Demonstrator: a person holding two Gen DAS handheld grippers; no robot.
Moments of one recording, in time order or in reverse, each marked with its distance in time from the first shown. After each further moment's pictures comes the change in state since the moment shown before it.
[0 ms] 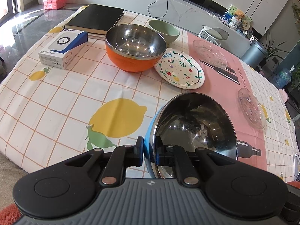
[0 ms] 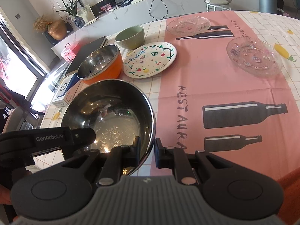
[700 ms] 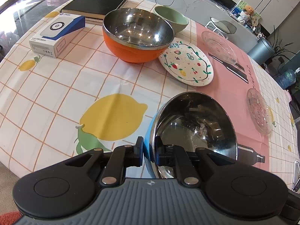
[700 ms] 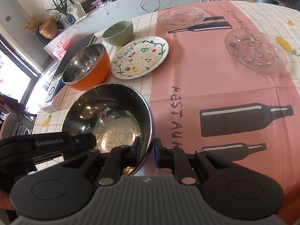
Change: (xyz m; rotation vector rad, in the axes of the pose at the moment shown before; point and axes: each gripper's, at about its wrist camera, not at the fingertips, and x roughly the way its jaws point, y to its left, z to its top) left arm 0.036 0.001 0.014 -0.055 0.085 0.007; right arm 0.030 -0.013 0.019 0.057 0.054 -0.014
